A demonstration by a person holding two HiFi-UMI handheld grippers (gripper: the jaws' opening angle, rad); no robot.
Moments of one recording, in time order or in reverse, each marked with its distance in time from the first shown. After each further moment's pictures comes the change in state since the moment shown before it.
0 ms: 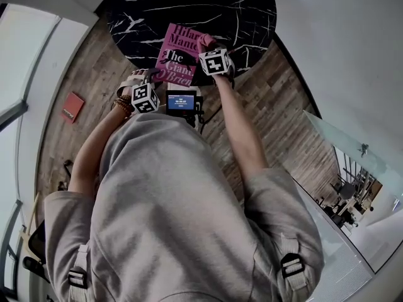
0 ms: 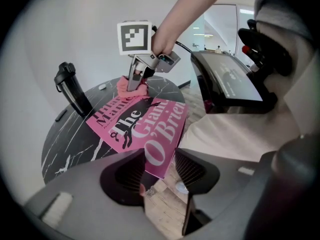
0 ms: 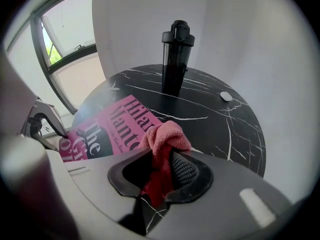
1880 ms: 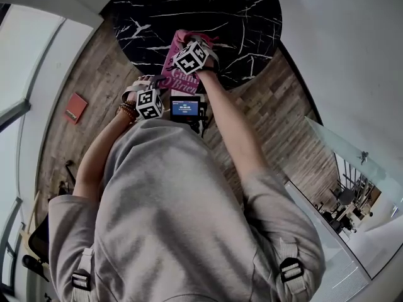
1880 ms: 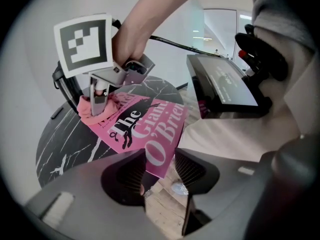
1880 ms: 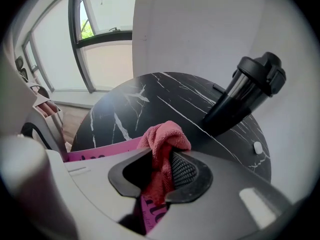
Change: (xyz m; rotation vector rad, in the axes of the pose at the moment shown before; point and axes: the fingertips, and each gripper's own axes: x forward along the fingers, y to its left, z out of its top) left arm -0.003 0.000 0.001 -0.025 -0.017 -0.052; right arm 0.034 0.088 0.090 -0.375 -0.017 0.065
